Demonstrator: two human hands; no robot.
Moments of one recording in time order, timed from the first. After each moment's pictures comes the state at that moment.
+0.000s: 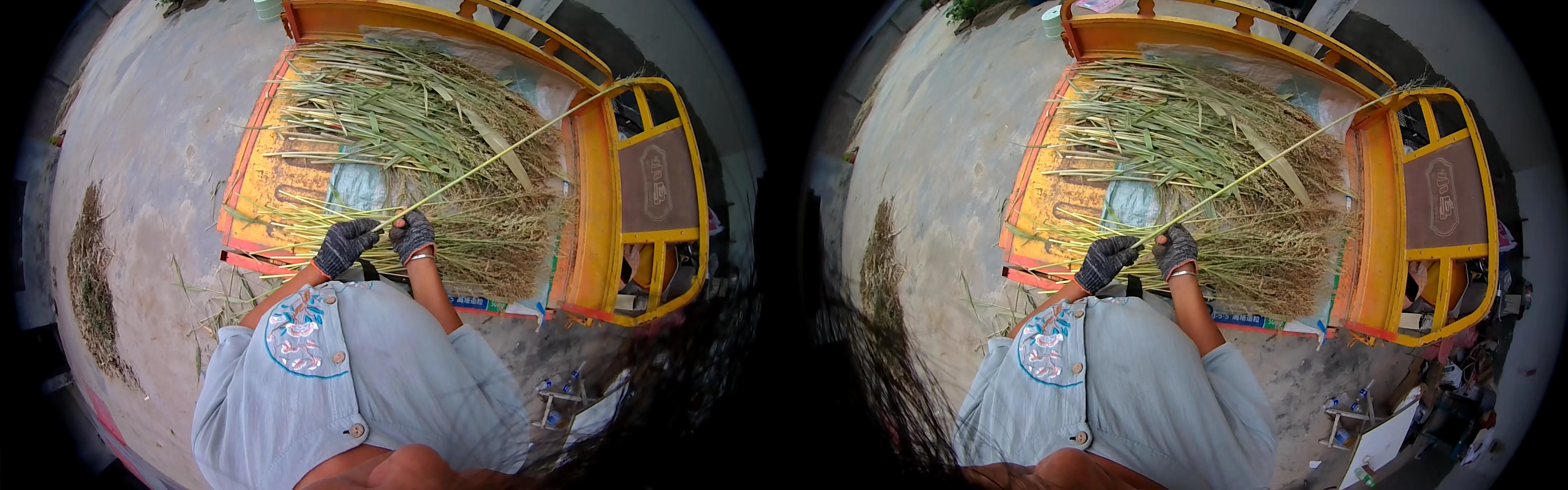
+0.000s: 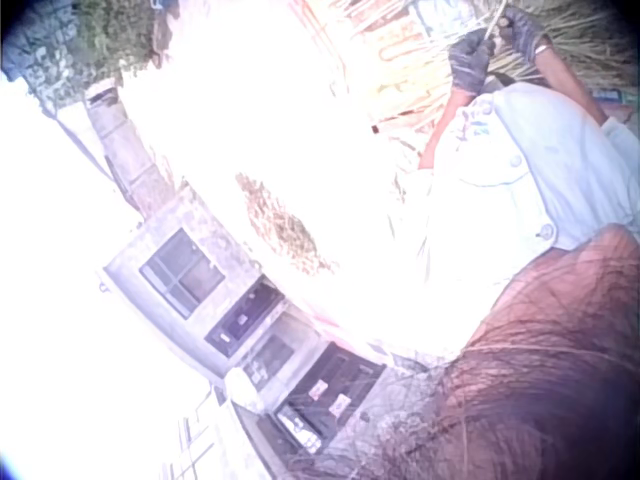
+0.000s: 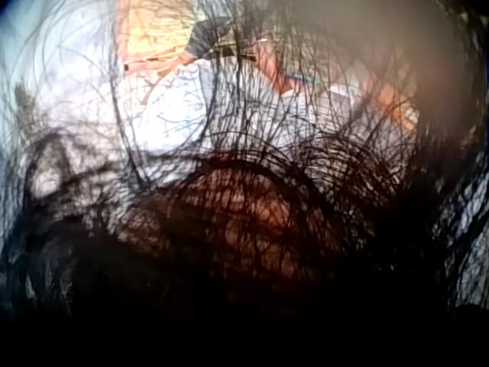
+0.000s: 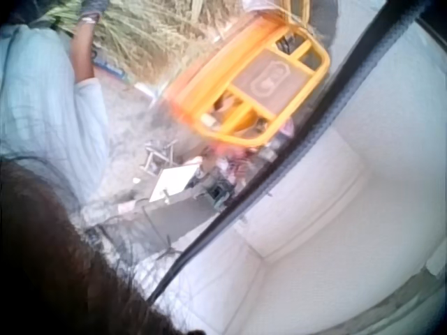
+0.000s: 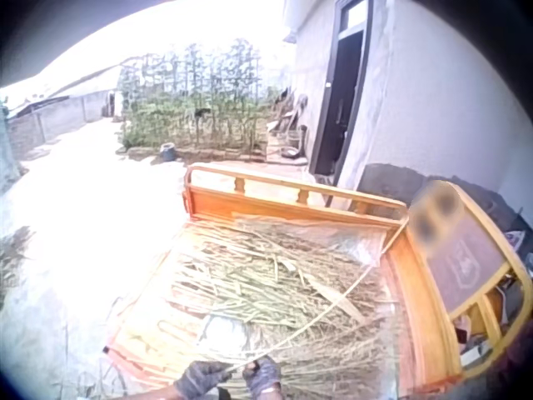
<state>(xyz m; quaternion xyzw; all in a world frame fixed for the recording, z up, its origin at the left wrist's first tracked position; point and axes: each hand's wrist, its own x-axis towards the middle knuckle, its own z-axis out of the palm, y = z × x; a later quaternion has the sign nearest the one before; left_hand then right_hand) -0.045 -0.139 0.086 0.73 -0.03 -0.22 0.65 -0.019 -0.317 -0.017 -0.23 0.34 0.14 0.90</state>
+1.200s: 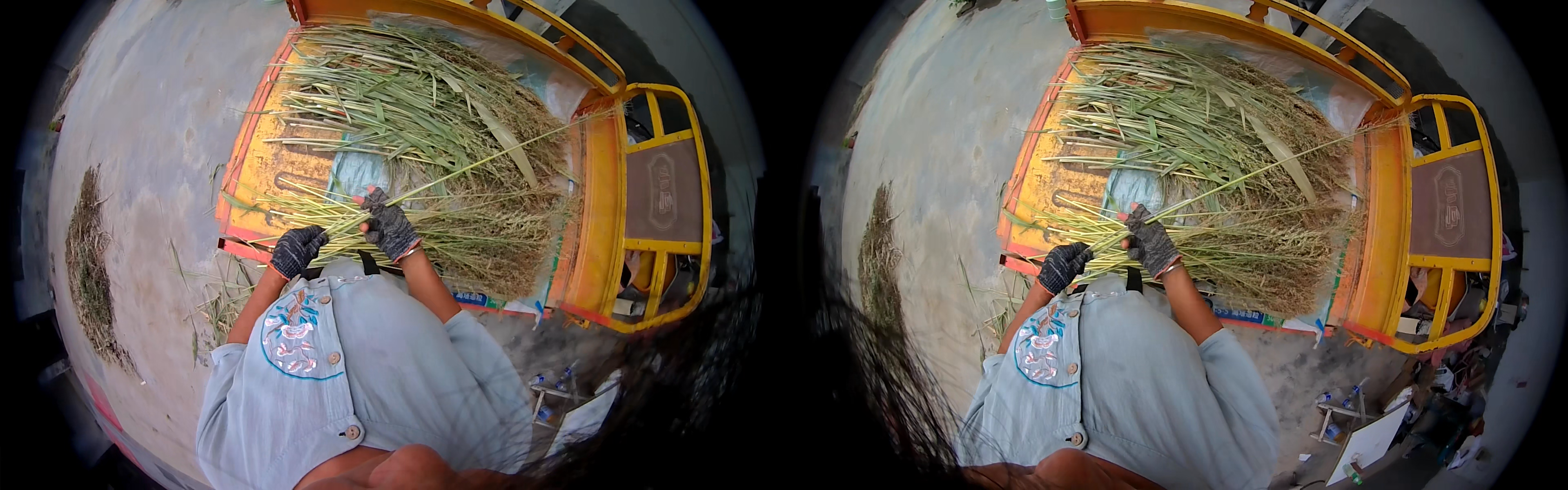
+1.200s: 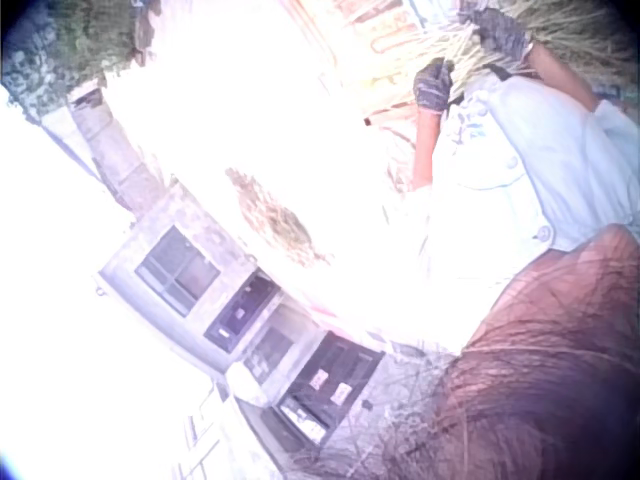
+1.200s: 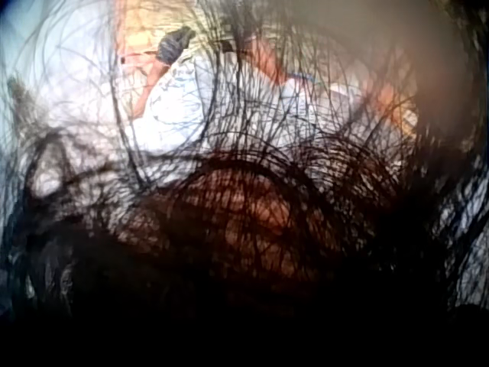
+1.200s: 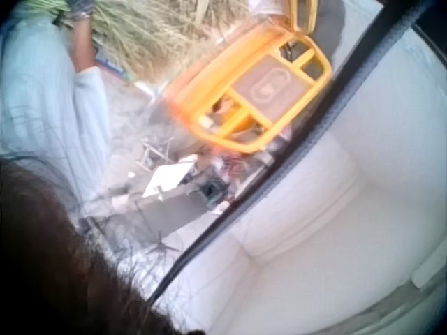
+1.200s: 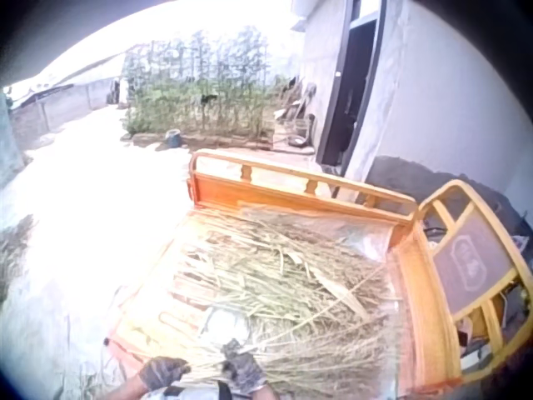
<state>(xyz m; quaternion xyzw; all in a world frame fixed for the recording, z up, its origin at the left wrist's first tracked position) -0.062 -0.041 0.046 0.86 0.00 -0.21 0.46 -0.012 -0.274 0.037 -0.29 0.16 0.32 0.89</state>
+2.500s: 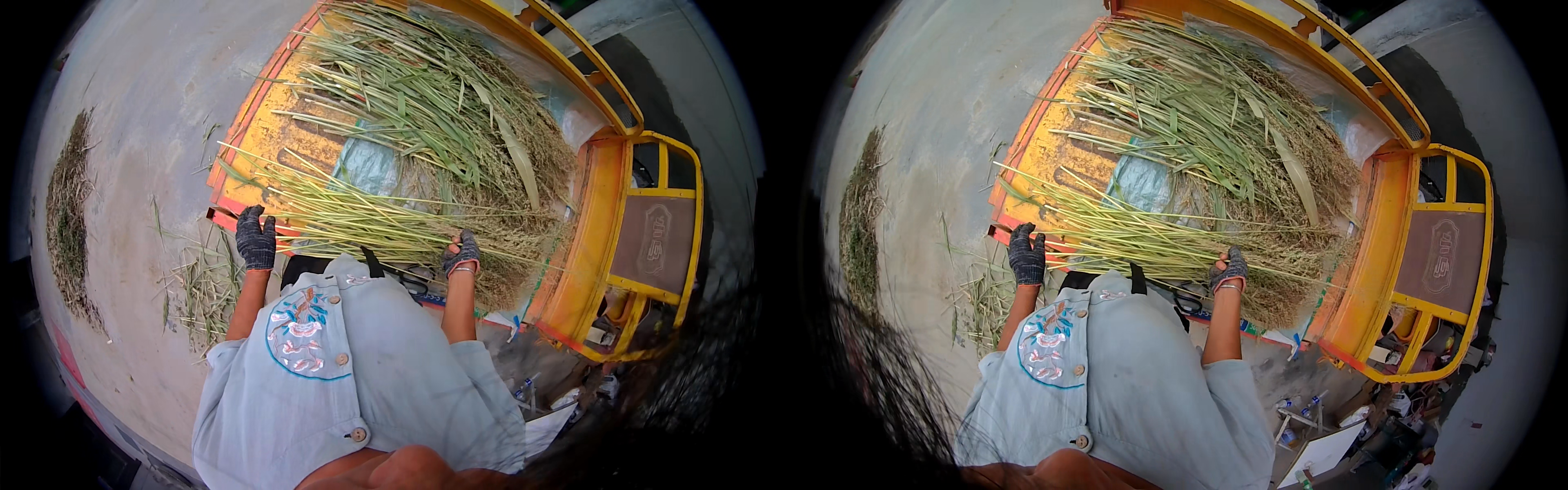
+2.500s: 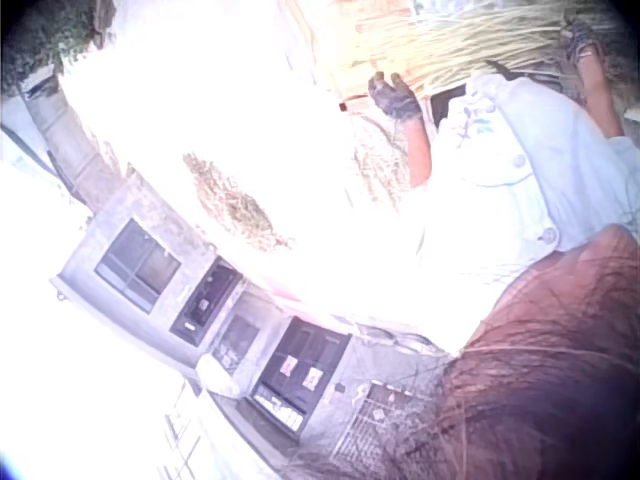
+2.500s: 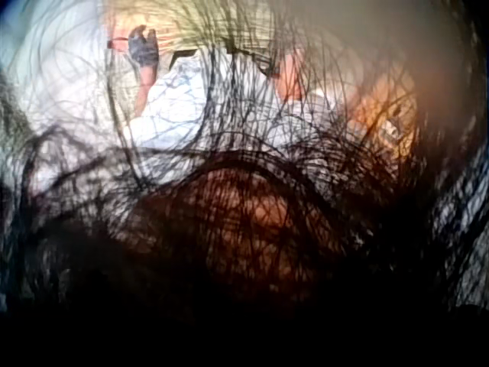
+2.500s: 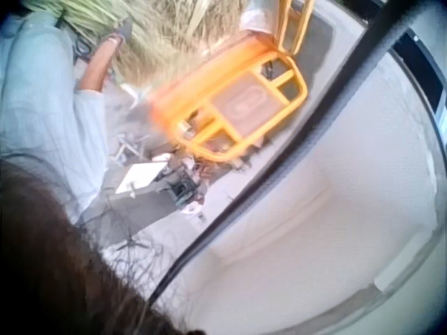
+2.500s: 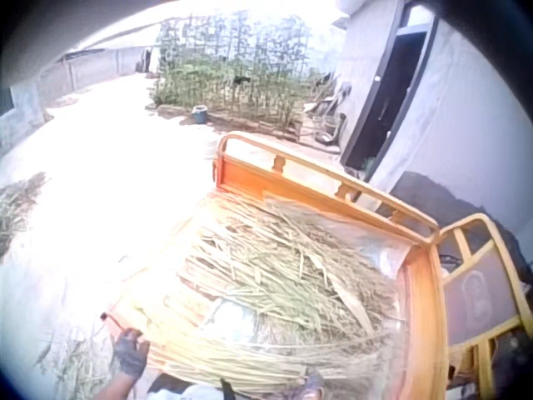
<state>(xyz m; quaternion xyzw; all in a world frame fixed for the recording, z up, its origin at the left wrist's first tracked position) -0.093 0.031 0.001 0.95 0.16 0.18 0.22 -0.030 -0.406 -0.031 -0.32 0.58 0.06 0.75</state>
